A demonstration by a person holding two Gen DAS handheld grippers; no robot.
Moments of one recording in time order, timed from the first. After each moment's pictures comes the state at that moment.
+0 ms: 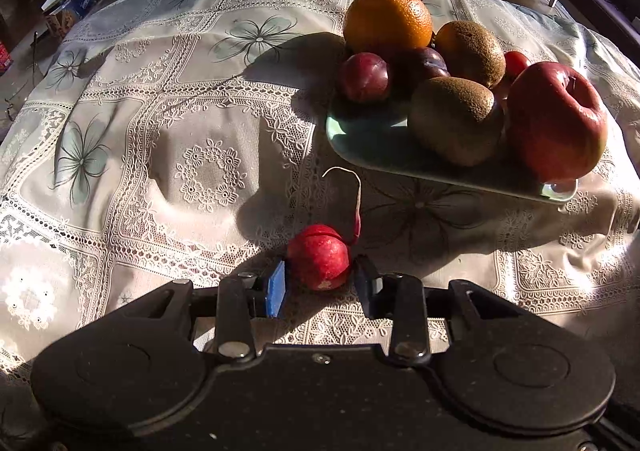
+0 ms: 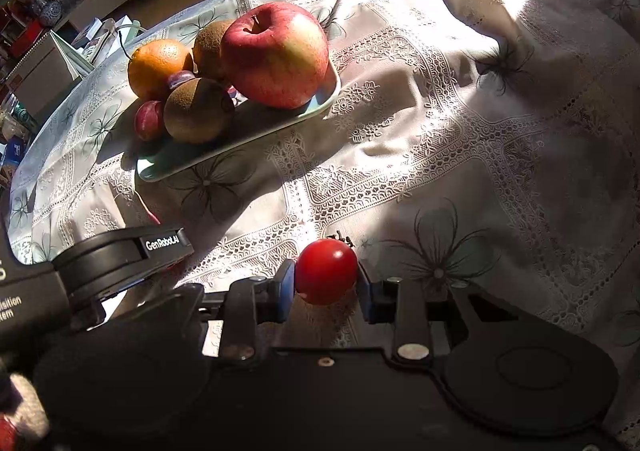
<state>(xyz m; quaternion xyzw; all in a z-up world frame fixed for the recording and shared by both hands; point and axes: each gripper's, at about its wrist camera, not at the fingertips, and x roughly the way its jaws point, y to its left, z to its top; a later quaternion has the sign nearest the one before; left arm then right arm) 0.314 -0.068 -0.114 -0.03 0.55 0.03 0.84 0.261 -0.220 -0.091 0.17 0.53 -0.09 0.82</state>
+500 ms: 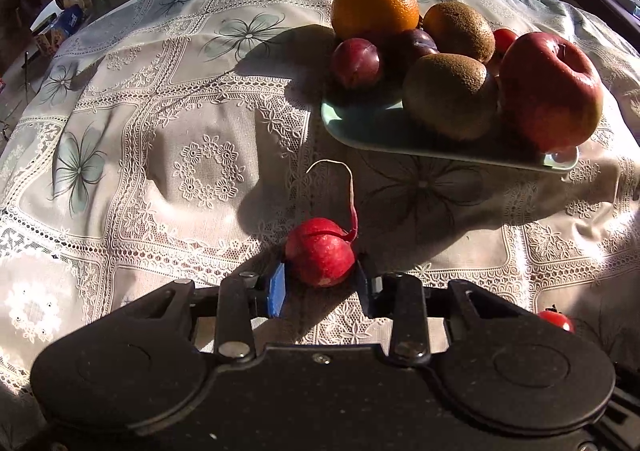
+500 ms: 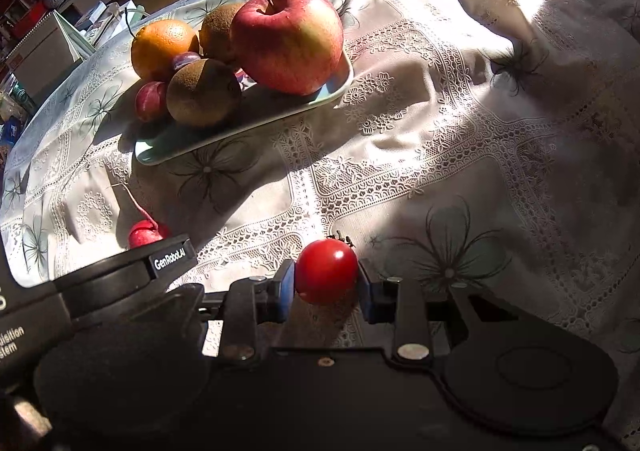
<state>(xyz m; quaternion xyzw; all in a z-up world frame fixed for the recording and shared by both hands) 0.304 -0.069 -0.118 0.00 0.54 0.01 0.84 0.267 -0.210 -0.100 0.14 0.54 -0.08 0.82</state>
